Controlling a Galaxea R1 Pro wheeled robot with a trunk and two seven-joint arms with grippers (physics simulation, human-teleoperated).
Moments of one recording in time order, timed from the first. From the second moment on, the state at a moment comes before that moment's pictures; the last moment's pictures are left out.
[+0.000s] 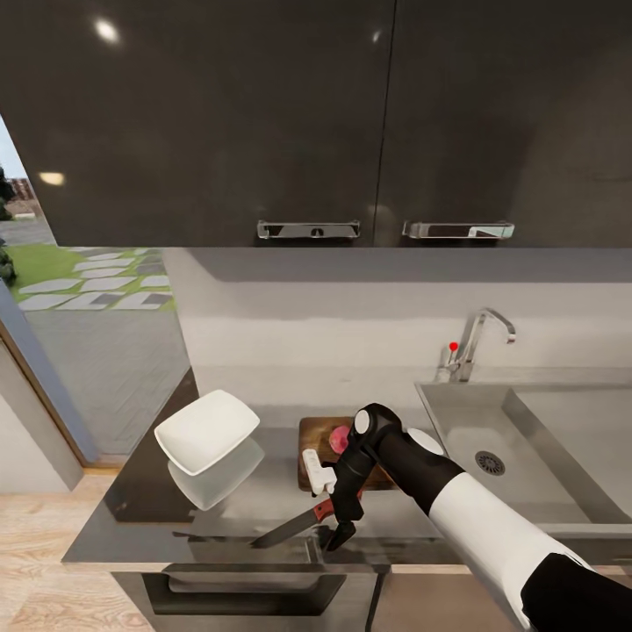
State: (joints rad) left arm -0.28 0.04 -0.49 0.08 0.50 0.10 0.19; right arm -0.88 0.04 0.66 -0.86 0.63 0.22 1.51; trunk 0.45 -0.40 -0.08
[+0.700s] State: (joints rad) left arm -0.28 0.04 -0.49 0.08 0.50 0.10 0.19; right arm -0.88 0.00 0.66 -0.86 0.63 0.22 1.50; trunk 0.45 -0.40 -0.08
